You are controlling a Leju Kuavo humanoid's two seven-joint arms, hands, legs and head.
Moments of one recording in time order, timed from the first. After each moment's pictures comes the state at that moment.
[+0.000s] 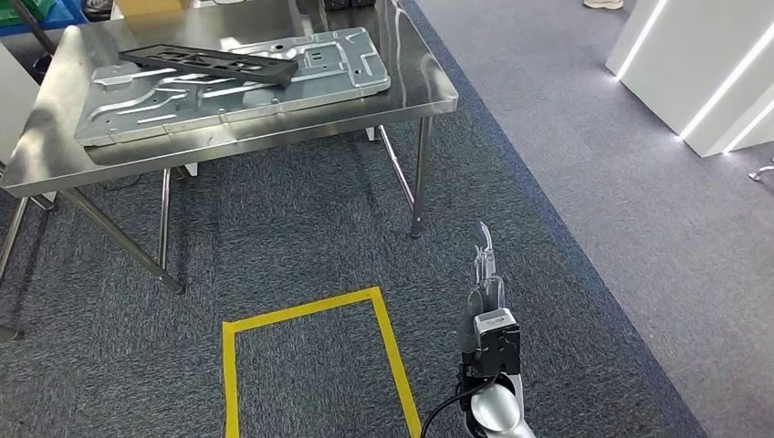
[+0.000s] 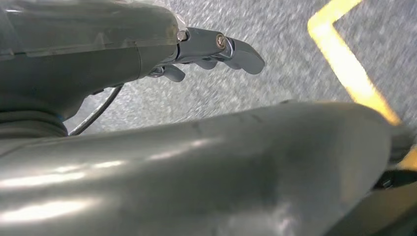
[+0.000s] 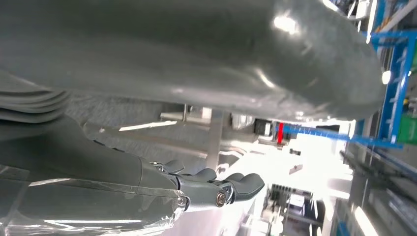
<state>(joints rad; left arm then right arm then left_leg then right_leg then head) -0.09 -0.14 1.11 -0.21 -1.36 0.16 0.08 -0.08 0.13 0.32 -1.40 0.21 -0.46 -0.66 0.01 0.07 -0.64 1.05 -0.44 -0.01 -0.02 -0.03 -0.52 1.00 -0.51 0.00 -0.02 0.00</state>
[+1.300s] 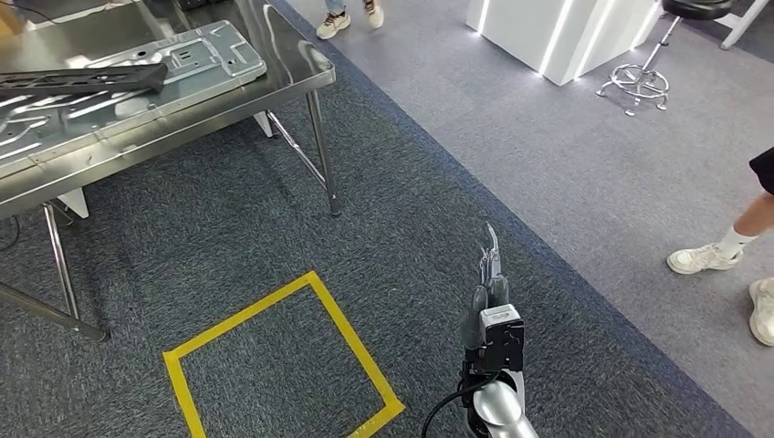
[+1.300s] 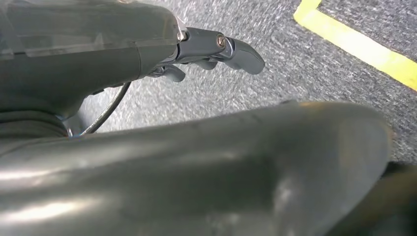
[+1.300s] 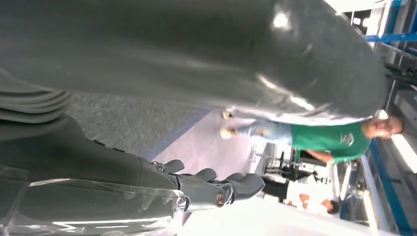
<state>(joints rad) -0.09 -0.14 1.10 -0.21 -1.36 0.14 0.09 -0.09 0.13 0.31 -1.35 0.17 -0.46 -0.68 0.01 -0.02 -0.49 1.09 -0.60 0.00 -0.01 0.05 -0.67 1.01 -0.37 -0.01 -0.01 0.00</state>
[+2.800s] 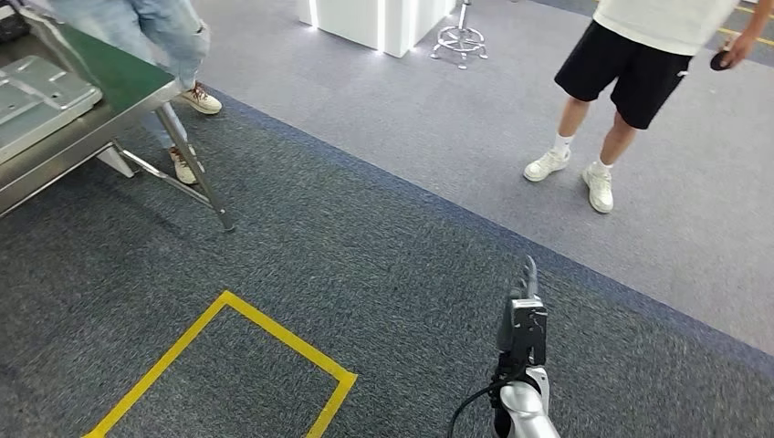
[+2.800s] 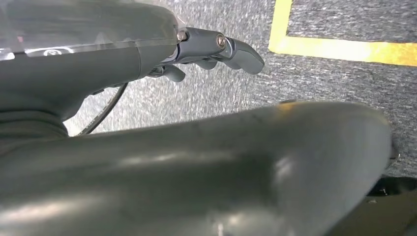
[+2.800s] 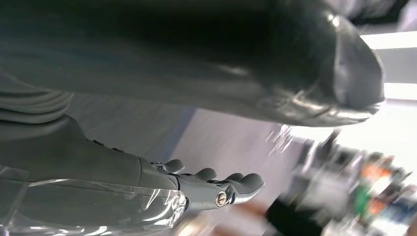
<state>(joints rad) -0.08 -0.14 1.09 -0.21 -1.36 0.14 0.07 -0.16 0.12 0.09 -1.00 0.11 -0.49 -0.69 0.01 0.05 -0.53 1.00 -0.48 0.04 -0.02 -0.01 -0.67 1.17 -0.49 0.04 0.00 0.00</state>
